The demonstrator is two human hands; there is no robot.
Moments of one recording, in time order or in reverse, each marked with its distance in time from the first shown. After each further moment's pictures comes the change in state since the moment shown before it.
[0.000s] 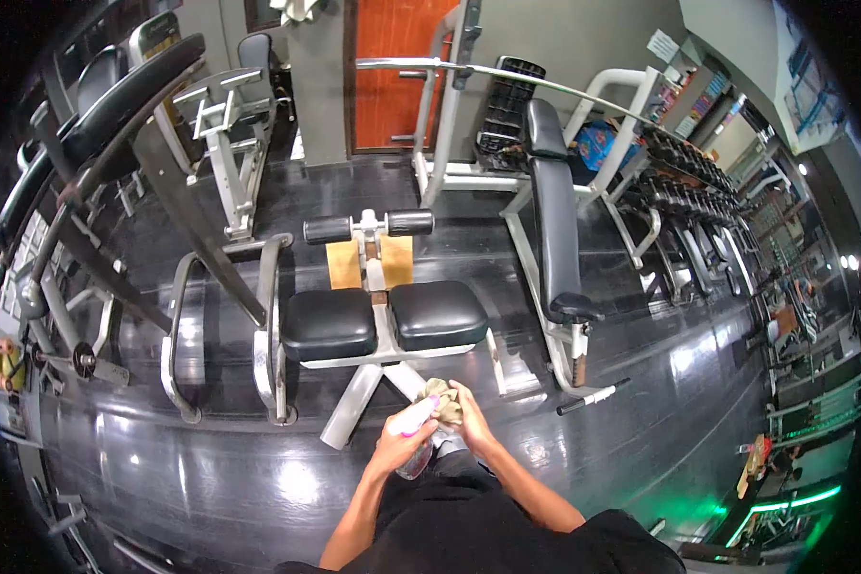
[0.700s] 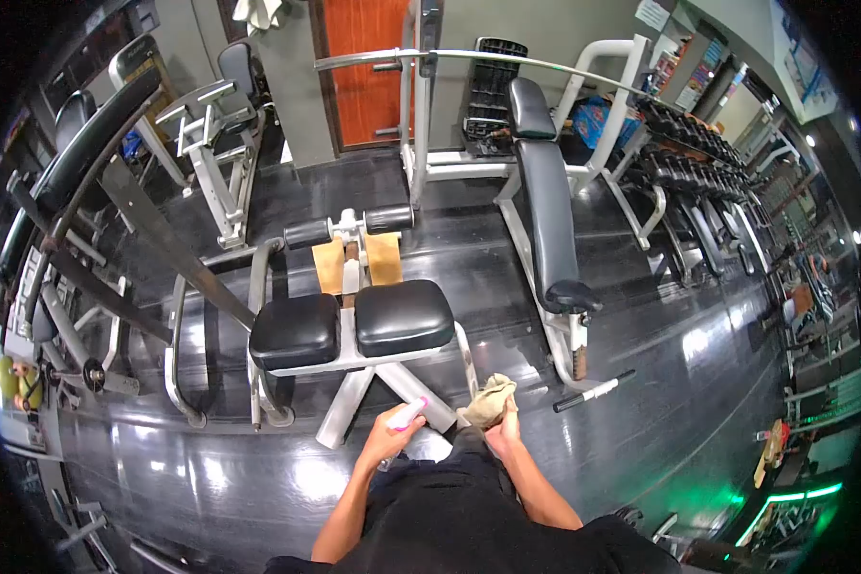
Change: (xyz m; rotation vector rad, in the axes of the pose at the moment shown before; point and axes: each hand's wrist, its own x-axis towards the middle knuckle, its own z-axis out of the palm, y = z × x) left_hand 0.053 -0.062 0.044 0.469 -0.012 -0.063; right_hand 0.037 0.018 -0.167 0.640 0.266 -0.061
